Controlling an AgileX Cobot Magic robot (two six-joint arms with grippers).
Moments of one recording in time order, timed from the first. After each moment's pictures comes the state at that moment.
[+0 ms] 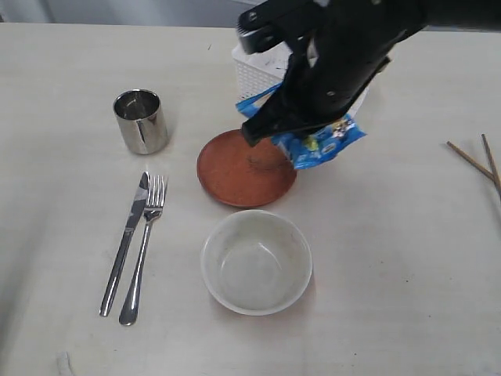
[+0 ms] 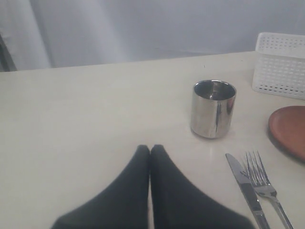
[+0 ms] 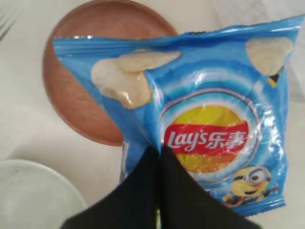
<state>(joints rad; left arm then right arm) -0.15 0.00 0.00 0.01 0.33 0.02 0.73 1.68 -1.22 -0.19 0.84 0.16</state>
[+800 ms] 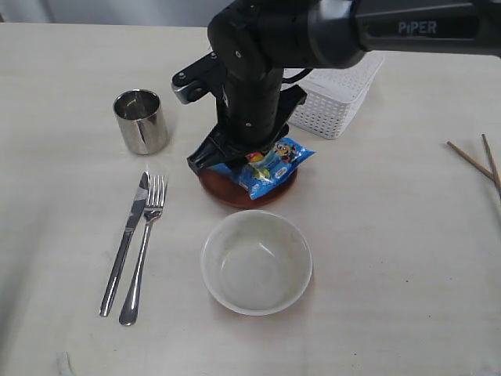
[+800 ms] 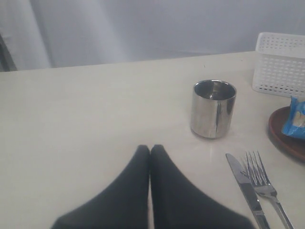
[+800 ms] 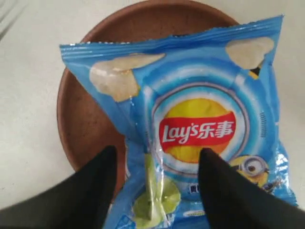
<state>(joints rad) -0.15 0.00 0.00 0.01 0.33 0.02 0.80 2.03 -1.47 -0.18 0.91 0.16</state>
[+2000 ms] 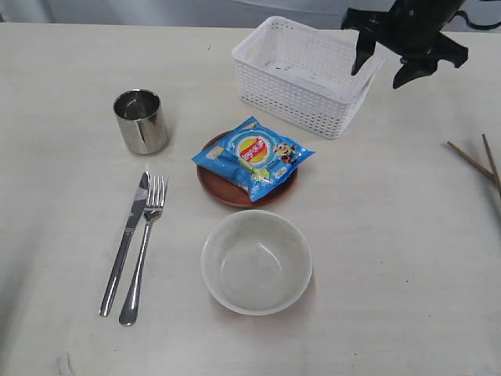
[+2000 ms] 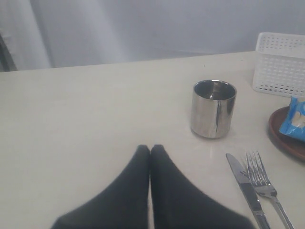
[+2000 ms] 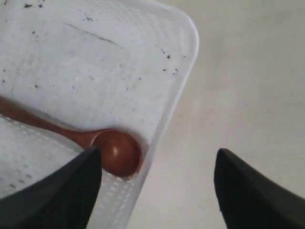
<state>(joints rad) -0.15 0.00 0.00 0.01 0.33 0.02 0.16 2.06 -1.61 0.15 0.93 0.28</state>
